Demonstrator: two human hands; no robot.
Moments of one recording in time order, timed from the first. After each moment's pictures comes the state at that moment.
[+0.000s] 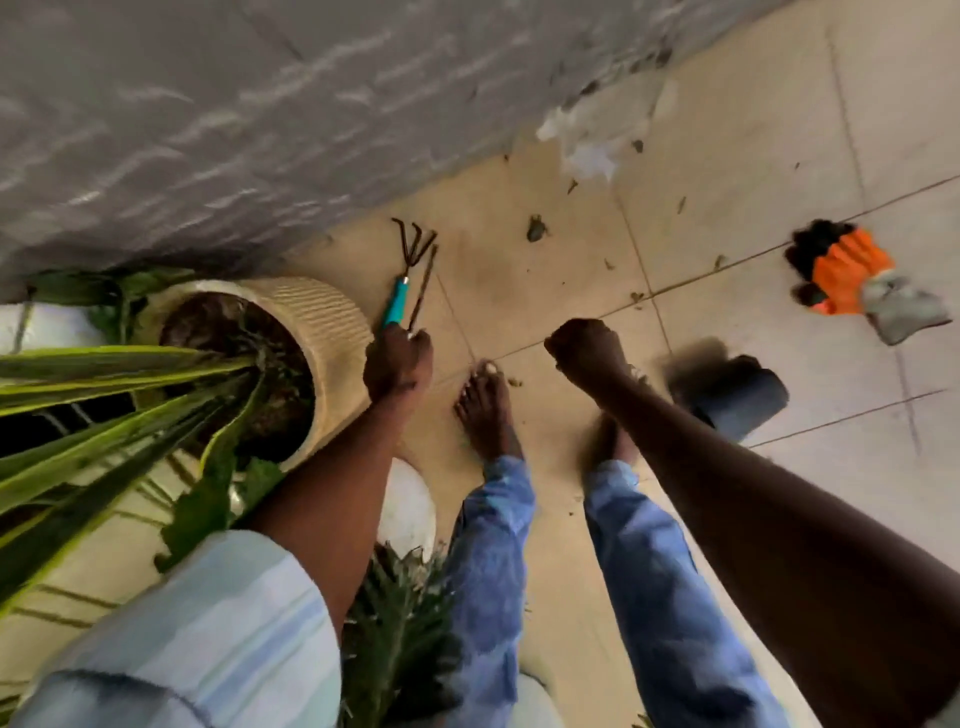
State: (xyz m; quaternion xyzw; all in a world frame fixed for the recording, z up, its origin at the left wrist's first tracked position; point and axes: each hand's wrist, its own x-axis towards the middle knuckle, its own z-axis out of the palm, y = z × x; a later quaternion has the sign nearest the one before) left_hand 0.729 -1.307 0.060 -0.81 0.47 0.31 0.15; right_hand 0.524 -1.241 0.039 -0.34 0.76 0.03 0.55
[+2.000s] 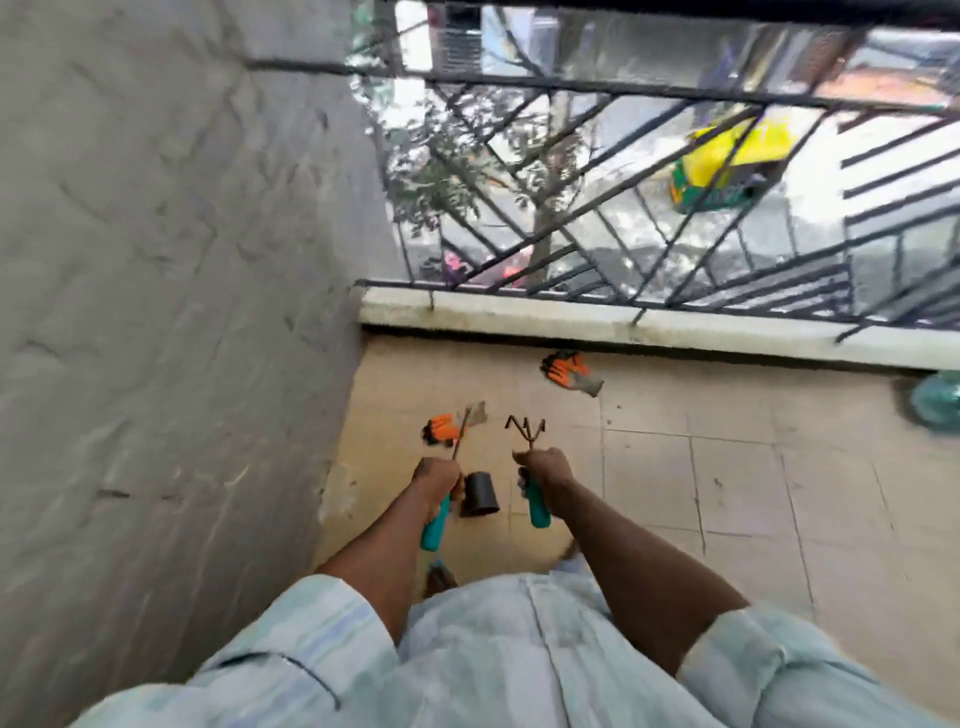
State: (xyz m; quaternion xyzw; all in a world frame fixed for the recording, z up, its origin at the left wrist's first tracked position) left_hand 0.429 -1.121 0.625 -0.44 0.66 0.52 0.32; right_hand 0.399 -0.961 0.613 0.34 0.69 -0.54 0.36
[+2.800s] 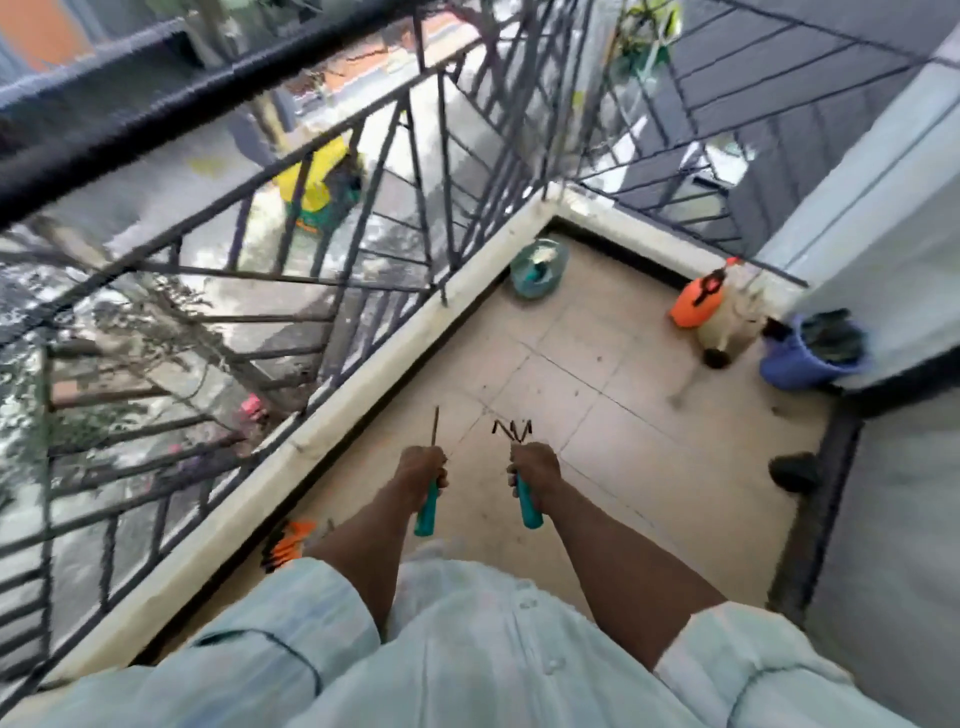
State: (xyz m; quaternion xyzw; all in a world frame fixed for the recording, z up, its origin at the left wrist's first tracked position) left_hand 0.236 -0.506 0.623 -0.04 0.77 0.40 0.49; right_hand 0.364 -0.392 0.606 0.62 0.48 -0.62 0.01
